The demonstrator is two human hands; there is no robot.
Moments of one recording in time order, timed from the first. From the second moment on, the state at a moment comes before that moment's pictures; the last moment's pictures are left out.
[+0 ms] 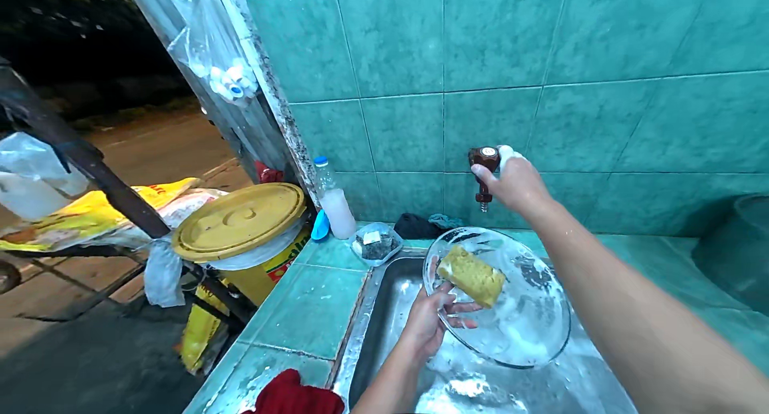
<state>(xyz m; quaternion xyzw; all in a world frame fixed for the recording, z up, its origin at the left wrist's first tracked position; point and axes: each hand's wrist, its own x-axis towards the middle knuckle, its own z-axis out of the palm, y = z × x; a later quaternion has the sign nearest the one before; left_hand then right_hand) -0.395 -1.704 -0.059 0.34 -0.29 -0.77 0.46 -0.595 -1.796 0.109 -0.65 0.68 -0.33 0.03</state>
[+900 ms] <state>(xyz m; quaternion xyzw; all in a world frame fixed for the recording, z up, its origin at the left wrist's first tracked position) -0.342 -1.726 -0.051 0.34 -0.29 -0.76 0.47 -0.646 -1.771 -0.010 -0.53 0.63 -0.44 0.36</state>
